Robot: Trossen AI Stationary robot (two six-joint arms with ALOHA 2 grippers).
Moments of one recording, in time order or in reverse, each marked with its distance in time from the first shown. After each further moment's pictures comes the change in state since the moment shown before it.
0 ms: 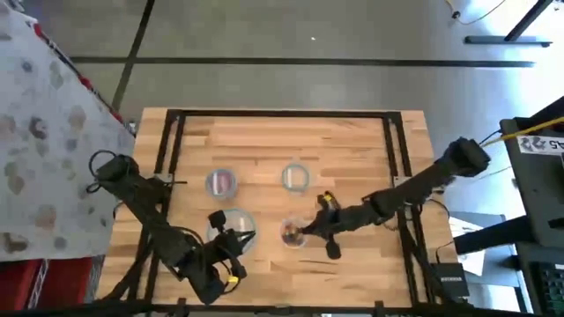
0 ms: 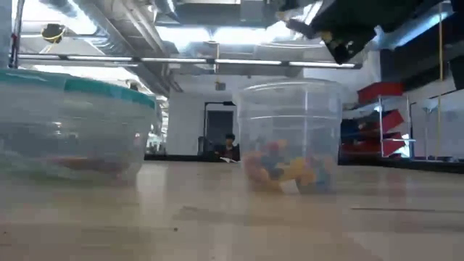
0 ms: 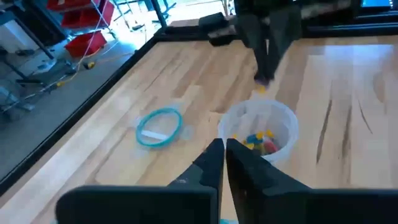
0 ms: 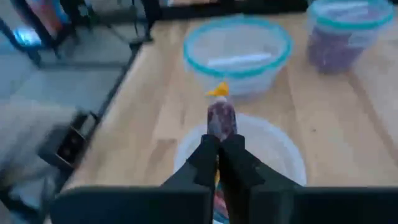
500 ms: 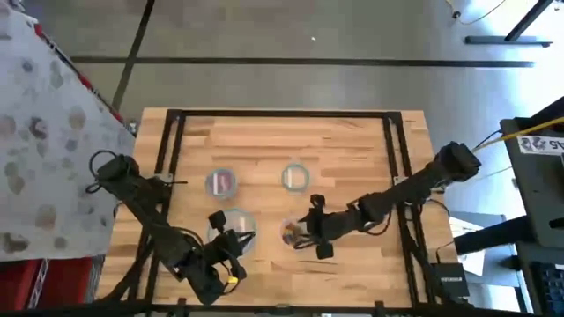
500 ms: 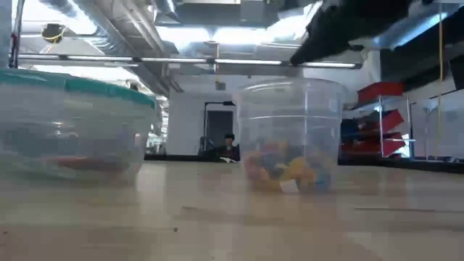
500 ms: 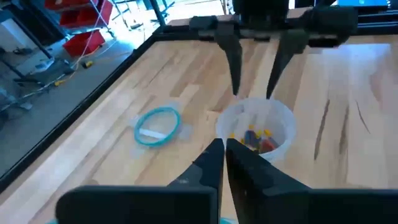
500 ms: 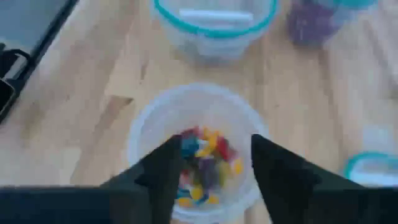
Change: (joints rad) left arm -0.002 0.000 0.000 -0.002 0.003 -0.003; right arm 0.000 0.032 0.216 -0.402 0.118 -0.144
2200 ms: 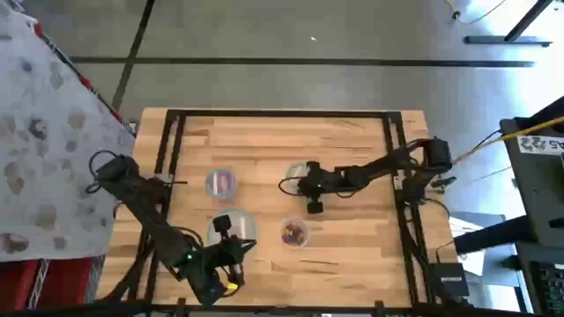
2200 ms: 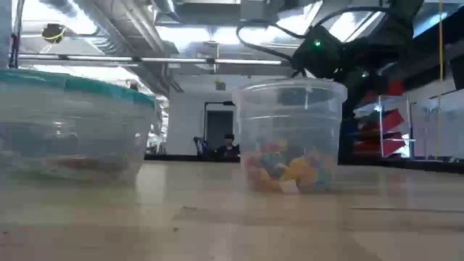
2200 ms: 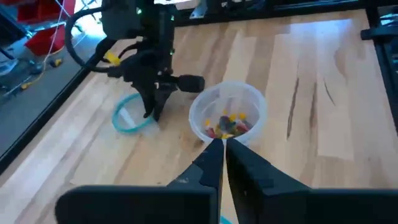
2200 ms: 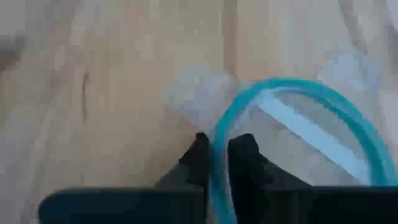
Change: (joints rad) left arm -0.001 0.001 0.000 0.066 0.121 0.123; right arm -0.456 0.199 -0.313 0.393 -0.191 -0.317
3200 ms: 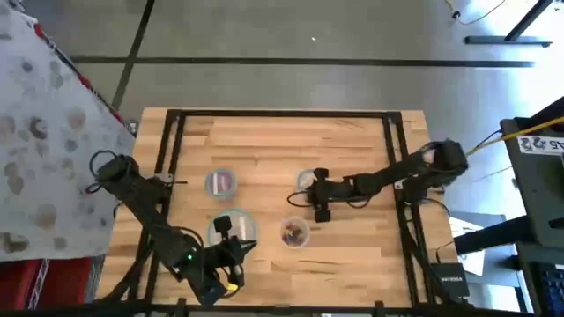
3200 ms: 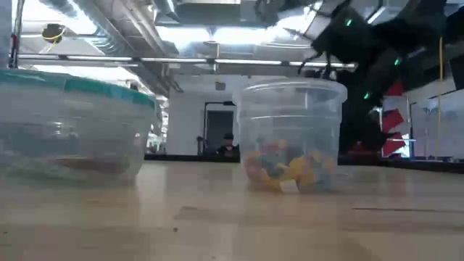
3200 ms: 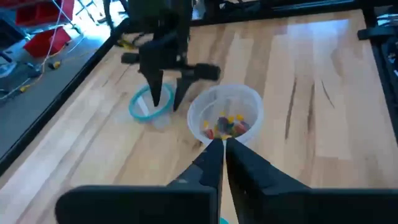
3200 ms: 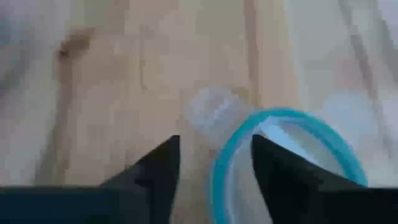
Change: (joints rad) left arm 0.000 0.000 0.000 0.010 0.001 0.018; right arm 0.084 -0.005 -0.058 0.106 0.091 0.139
